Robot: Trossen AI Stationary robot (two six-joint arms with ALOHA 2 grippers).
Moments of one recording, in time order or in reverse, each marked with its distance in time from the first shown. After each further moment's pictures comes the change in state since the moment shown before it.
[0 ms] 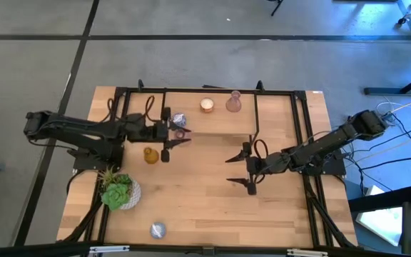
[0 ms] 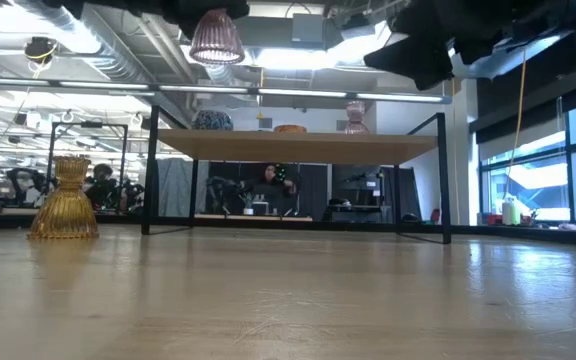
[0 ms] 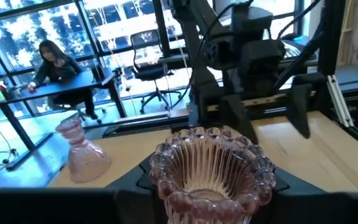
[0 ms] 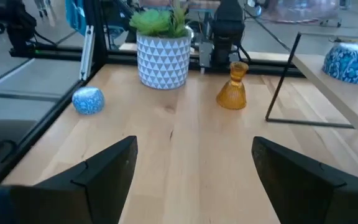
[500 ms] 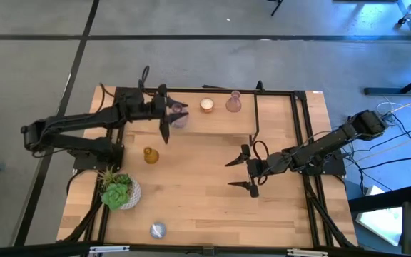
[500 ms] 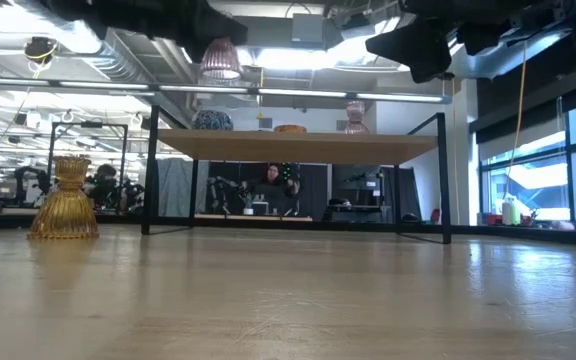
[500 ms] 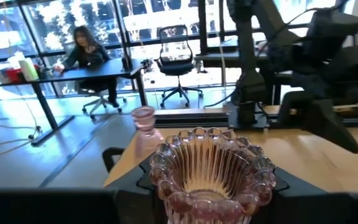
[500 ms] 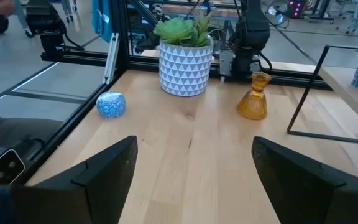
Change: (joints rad) left arm 0.382 0.000 0.053 -0.049 0.281 -0.055; right arm 0.006 0.000 0.000 0.029 -0.077 -0.027
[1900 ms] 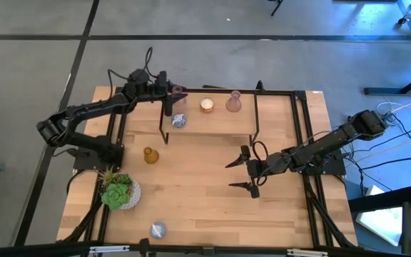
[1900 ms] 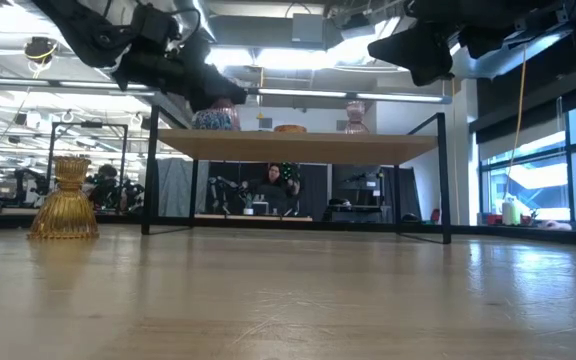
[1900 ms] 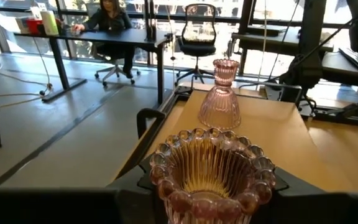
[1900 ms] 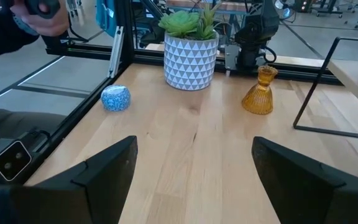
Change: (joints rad) left arm 0.387 0.259 -0.003 0.164 0.303 -0.067; right arm 0.000 0.000 0.000 -0.024 -0.022 0.007
